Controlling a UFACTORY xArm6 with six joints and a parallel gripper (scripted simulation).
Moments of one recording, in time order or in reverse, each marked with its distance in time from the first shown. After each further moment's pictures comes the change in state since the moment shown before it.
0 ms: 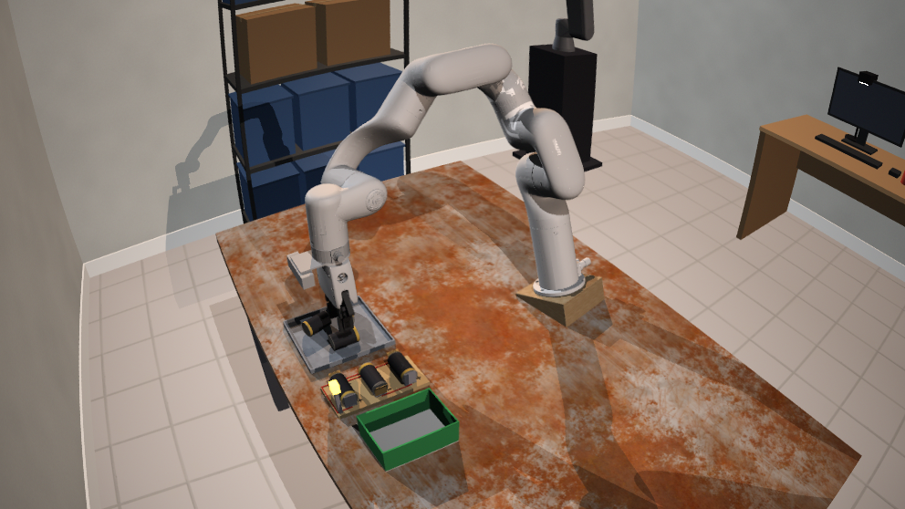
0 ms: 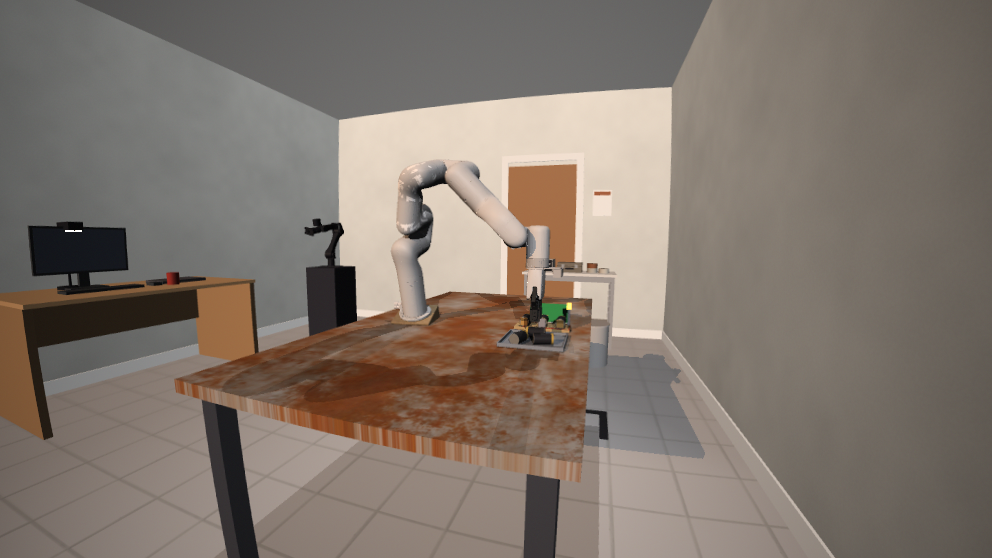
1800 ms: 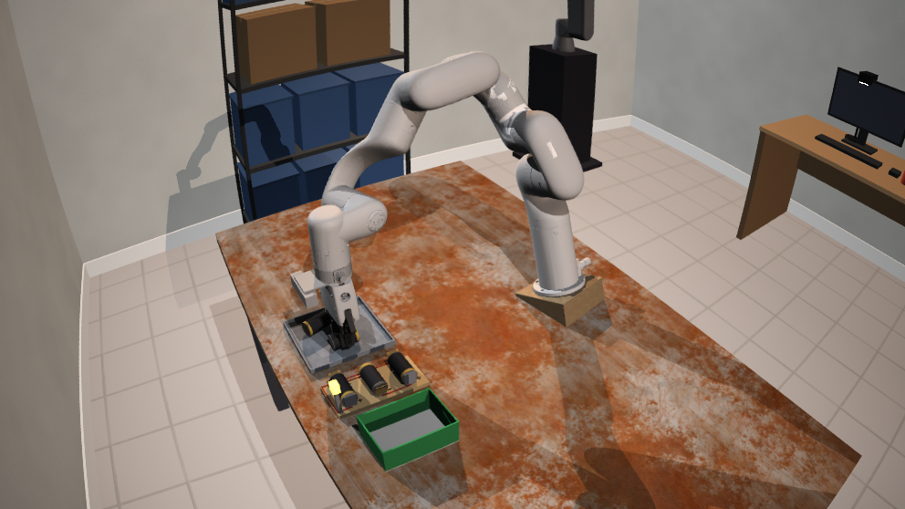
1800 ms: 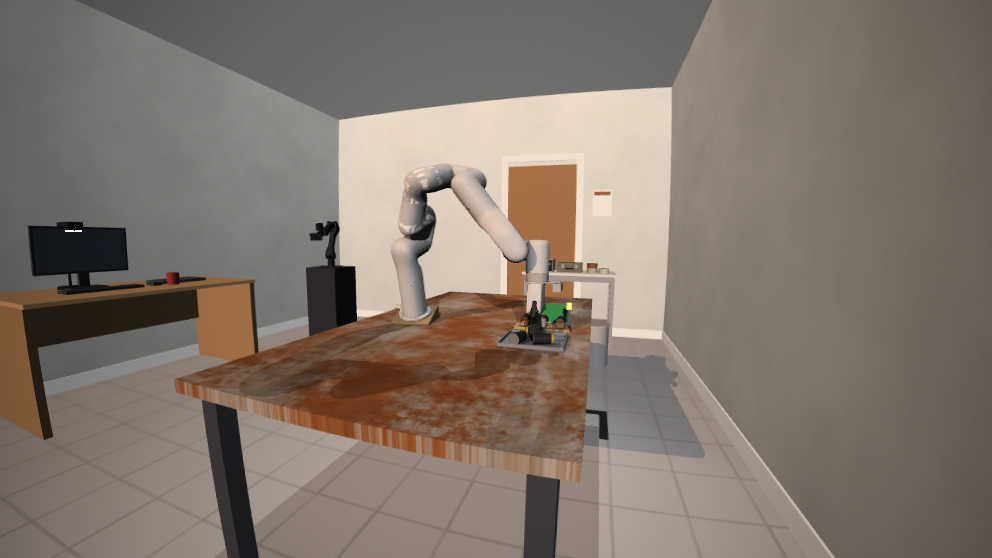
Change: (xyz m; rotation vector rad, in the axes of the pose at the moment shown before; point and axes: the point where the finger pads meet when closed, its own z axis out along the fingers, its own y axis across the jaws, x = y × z) arm 0.000 0.000 0.045 0.000 0.001 0.000
